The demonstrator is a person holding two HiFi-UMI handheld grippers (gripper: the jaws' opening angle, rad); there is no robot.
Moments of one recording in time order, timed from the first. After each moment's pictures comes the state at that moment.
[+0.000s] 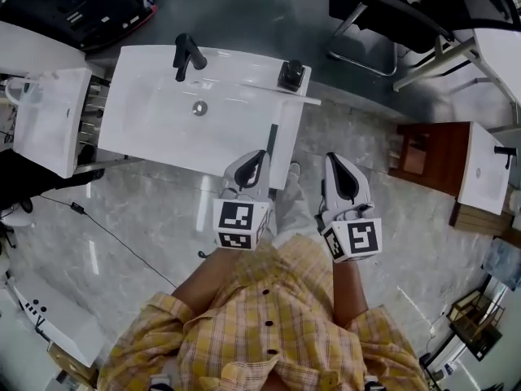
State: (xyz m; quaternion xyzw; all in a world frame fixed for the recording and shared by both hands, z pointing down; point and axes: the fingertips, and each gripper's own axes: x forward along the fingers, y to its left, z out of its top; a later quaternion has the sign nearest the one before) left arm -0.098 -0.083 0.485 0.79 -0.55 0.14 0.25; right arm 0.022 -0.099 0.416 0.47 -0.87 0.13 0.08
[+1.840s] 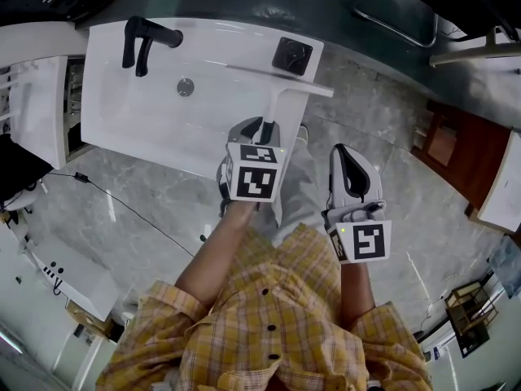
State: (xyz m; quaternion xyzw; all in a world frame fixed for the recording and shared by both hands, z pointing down) left arm -0.077 -0.160 0.660 0.66 -0.51 0.36 0.42; right arm 0.048 -0.172 0.532 0.44 -0.86 0.20 0.15
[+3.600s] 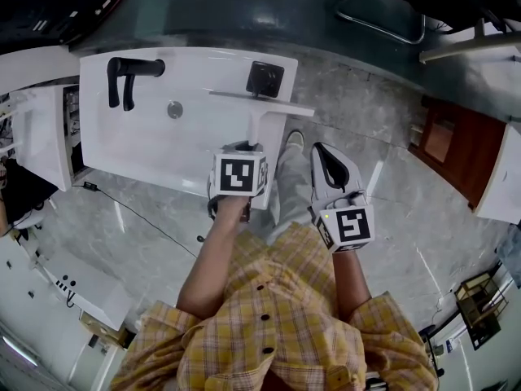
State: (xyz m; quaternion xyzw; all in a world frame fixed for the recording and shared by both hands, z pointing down) left arm -0.068 -0.155 0.683 0.59 -0.45 0.42 0.52; right arm 0.059 -0.203 0.571 0.43 -0.85 0.26 0.15
